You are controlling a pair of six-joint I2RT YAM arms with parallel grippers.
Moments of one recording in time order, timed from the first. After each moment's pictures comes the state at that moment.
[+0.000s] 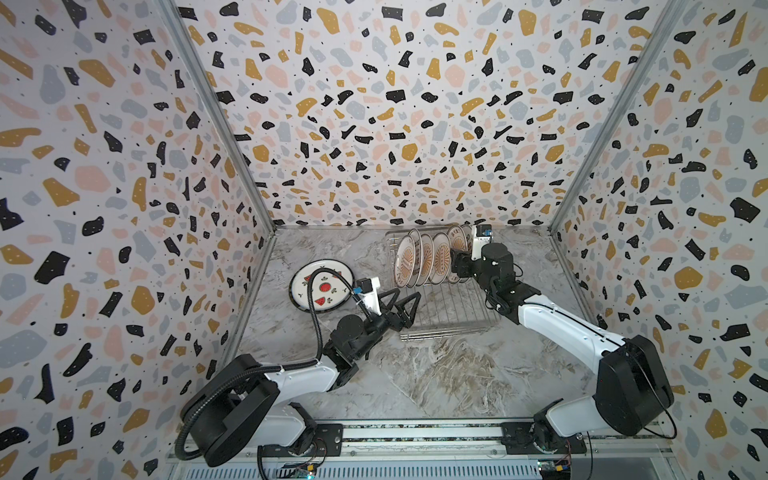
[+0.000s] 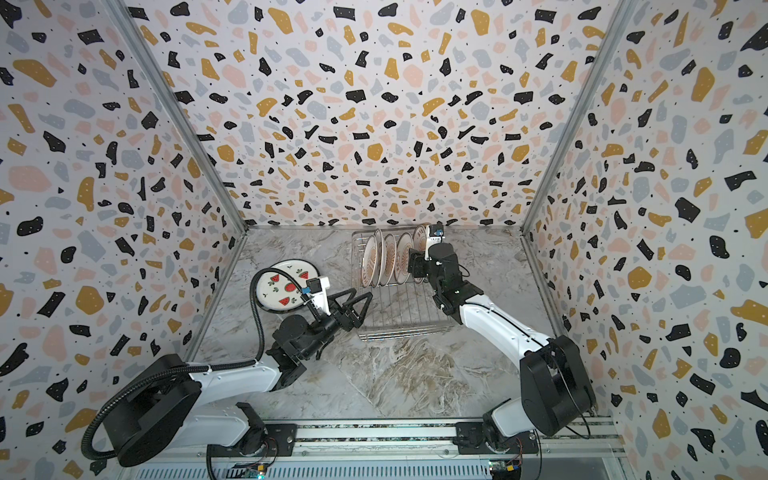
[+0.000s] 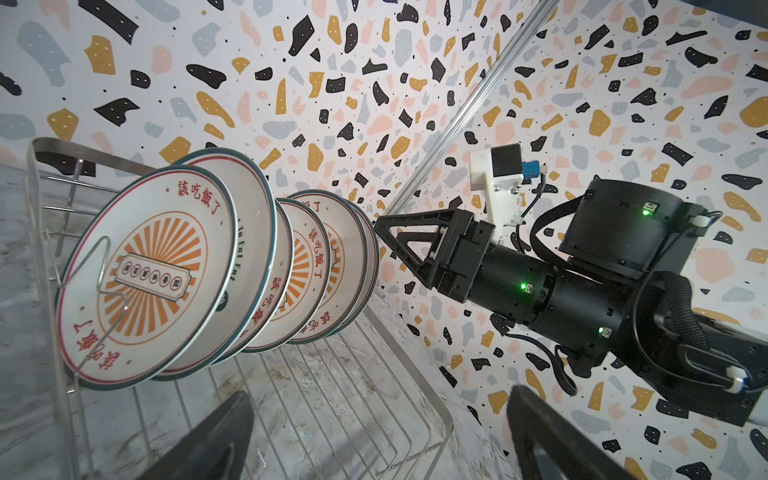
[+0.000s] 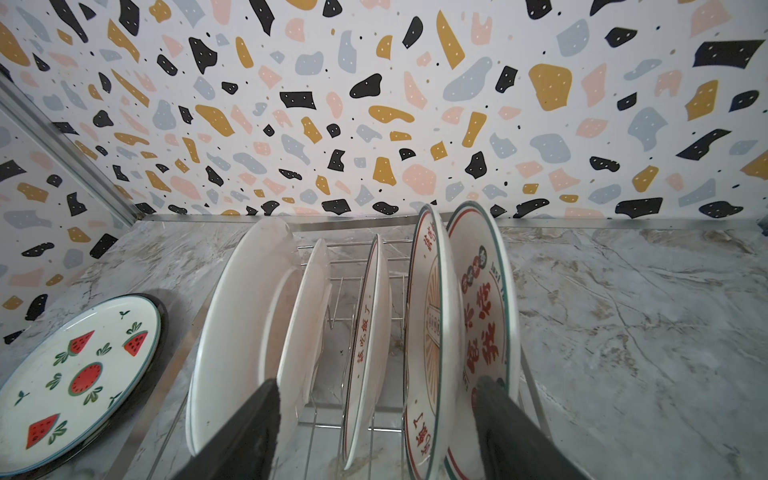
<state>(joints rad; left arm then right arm) -0.74 1.32 0.38 1.06 0.00 -0.66 0.51 1.45 1.01 0.13 0.20 0.23</state>
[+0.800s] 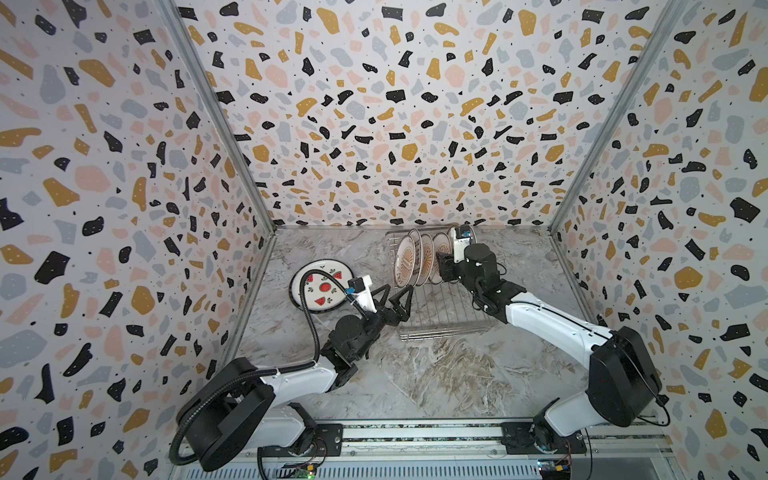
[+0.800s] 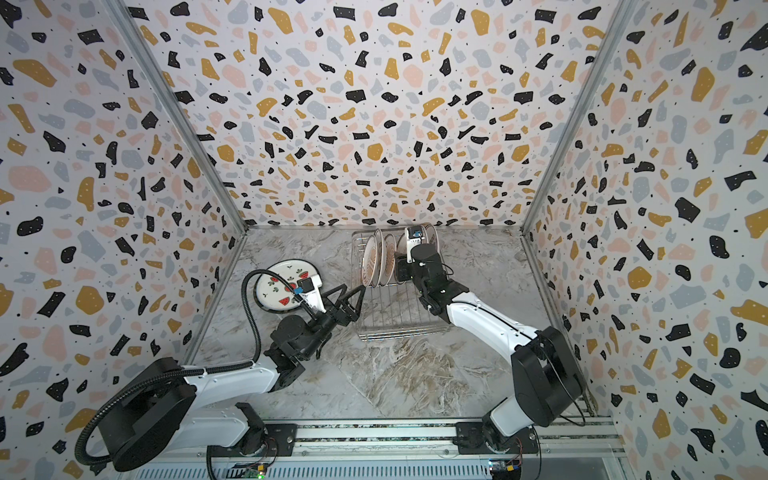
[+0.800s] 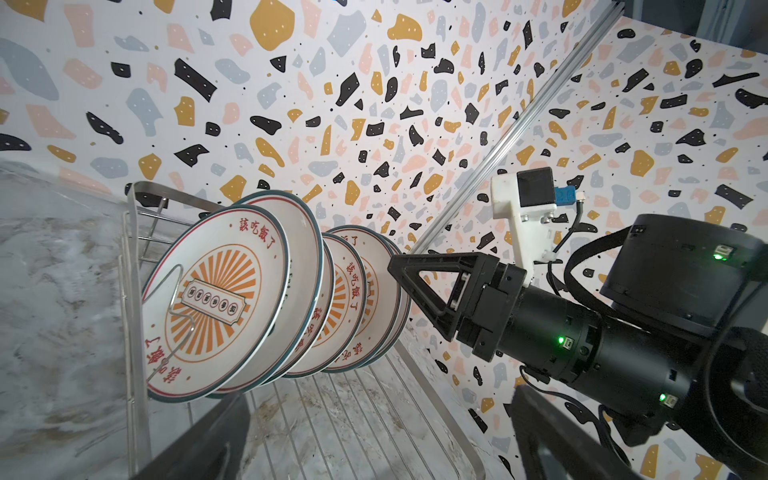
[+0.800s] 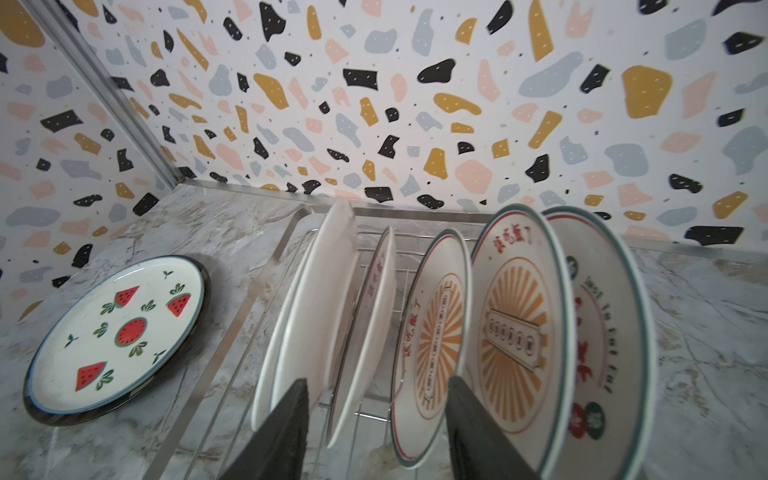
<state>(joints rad) -0.74 1.29 0.37 1.03 -0.15 -0.65 0.63 1.53 1.10 0.10 0.19 0.19</state>
